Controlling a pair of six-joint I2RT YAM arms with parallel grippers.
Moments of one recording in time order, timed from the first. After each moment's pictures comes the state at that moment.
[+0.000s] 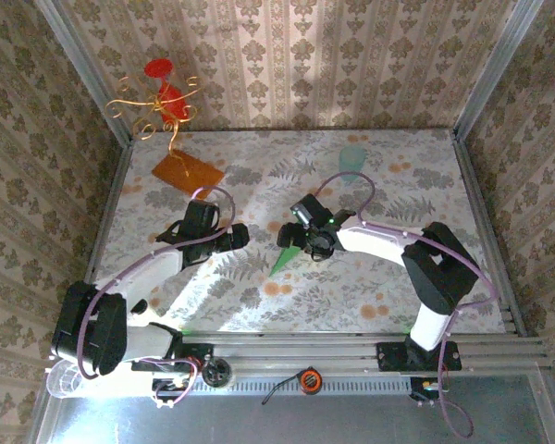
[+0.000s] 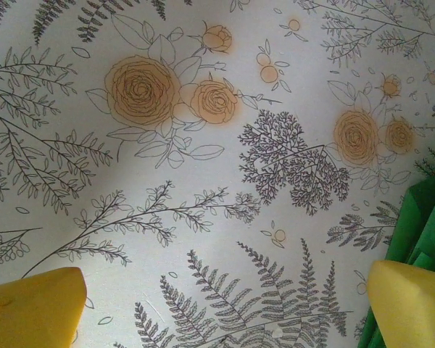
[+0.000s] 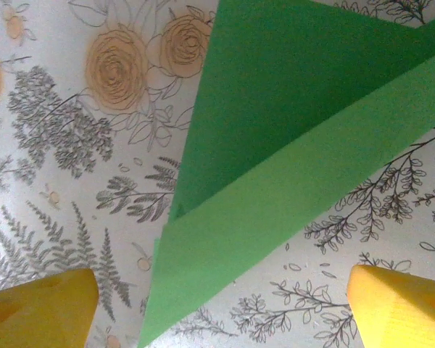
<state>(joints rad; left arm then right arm) -0.43 1.28 0.68 -0.31 0.09 -0.50 0.69 1.76 1.11 -0.43 -0.03 0.90</state>
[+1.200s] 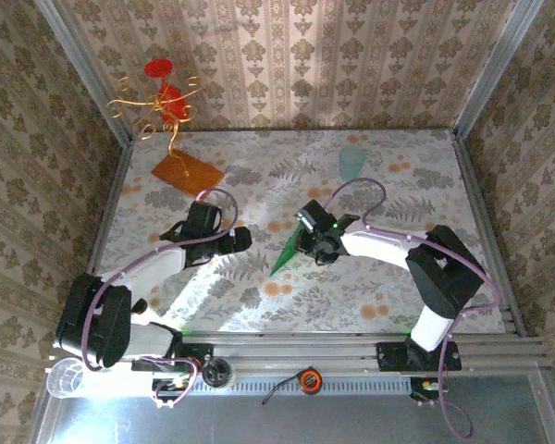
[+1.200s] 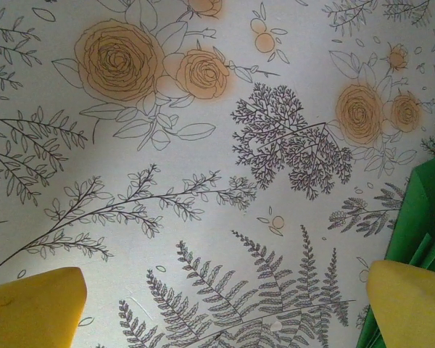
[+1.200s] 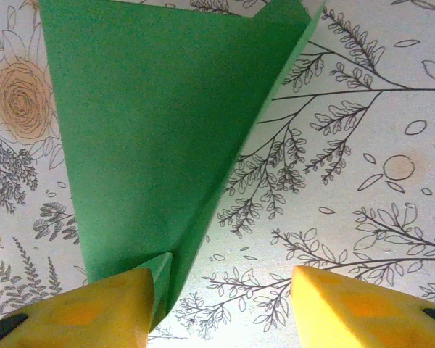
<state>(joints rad) -0.43 1.33 0.68 -0.29 0.14 -0.49 0.70 1.71 1.03 -0.45 0.06 1.06</state>
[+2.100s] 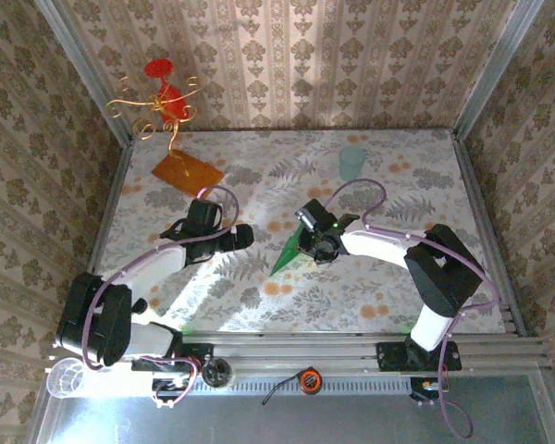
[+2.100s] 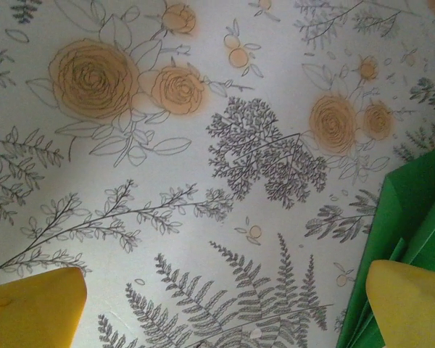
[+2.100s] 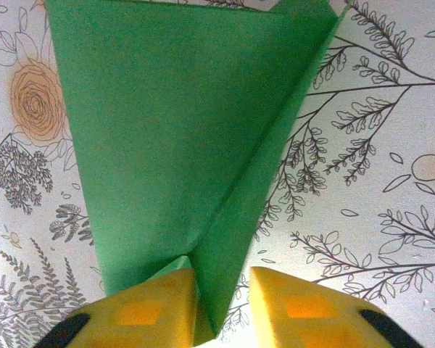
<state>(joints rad) -0.43 1.33 0.69 -0.27 0.17 -0.49 0.68 1.72 1.03 -0.42 0.02 1.08</state>
